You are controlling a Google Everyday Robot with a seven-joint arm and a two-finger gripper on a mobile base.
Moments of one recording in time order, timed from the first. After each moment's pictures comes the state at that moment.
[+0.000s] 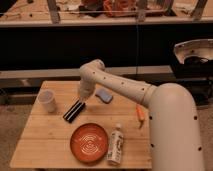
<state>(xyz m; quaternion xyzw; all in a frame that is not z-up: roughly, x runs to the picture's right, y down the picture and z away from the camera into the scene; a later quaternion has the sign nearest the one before) -0.142 0.074 0.862 -0.26 -0.26 -0.25 0.89</state>
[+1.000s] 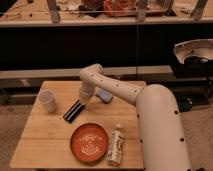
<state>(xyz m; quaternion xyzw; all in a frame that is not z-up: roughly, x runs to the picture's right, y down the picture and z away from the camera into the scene) -0.139 0.094 0.911 -0.29 -0.25 -0.25 0.89</state>
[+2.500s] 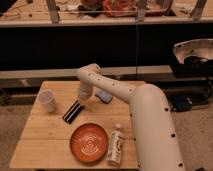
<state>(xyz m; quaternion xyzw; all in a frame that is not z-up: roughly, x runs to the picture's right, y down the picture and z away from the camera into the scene) -0.151 0.104 0.917 -0.32 -0.25 -0.27 0.87</state>
